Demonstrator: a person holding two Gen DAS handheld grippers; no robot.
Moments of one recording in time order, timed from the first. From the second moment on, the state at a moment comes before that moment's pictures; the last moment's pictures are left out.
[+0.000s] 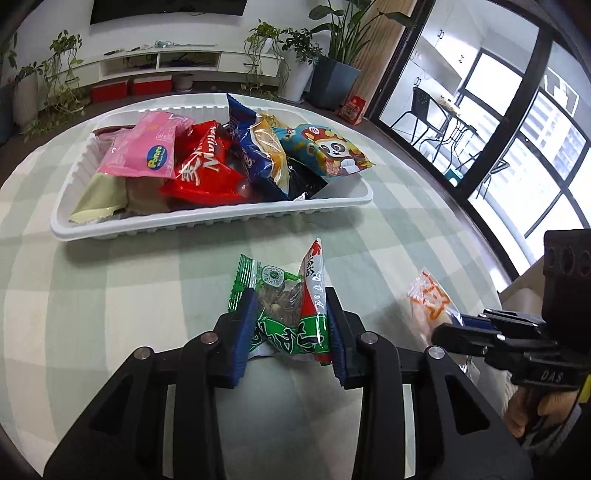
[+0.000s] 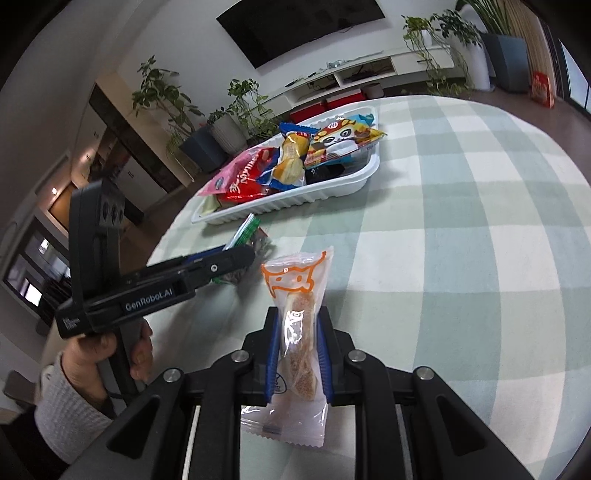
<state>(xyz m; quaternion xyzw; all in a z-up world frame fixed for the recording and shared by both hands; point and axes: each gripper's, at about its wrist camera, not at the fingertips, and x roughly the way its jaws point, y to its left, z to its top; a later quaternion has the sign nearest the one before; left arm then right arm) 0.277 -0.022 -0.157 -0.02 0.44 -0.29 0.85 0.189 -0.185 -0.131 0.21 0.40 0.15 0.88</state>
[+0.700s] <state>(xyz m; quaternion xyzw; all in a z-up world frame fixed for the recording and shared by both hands) 0.254 0.009 -0.142 -0.06 0.44 -0.30 0.85 0.184 -0.192 -0.116 0.26 0.39 0.17 0.87</state>
